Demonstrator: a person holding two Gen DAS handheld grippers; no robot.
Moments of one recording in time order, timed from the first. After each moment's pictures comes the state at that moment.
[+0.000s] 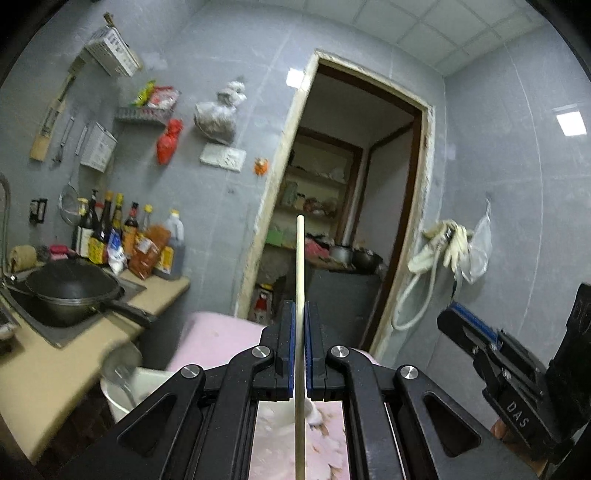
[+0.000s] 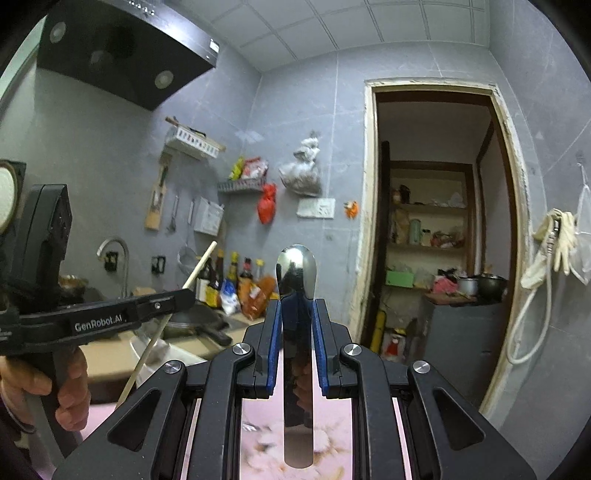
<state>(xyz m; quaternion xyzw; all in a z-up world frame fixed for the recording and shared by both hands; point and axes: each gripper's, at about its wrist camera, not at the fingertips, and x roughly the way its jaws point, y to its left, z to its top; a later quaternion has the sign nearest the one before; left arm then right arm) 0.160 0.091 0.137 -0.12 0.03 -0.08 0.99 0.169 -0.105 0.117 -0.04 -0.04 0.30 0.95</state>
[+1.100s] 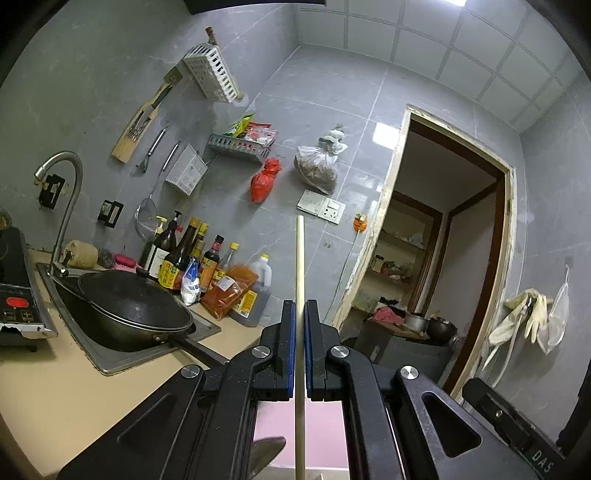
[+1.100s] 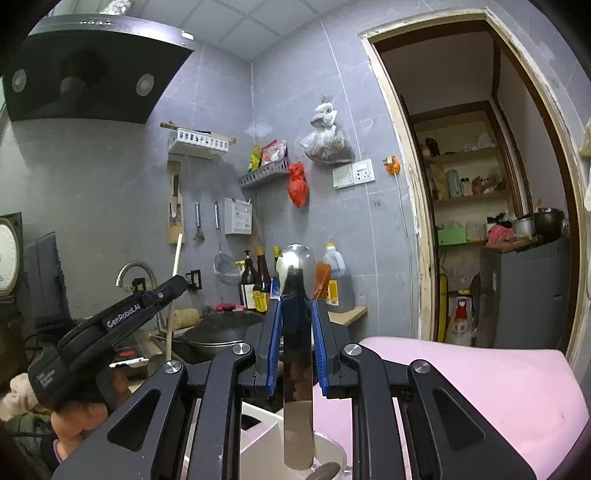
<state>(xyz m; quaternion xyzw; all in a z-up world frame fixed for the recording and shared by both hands) 0.203 0.198 0.100 -0.19 -0.06 0.07 0.98 0.253 -0.019 0.083 0.05 0.03 0.37 0.93</state>
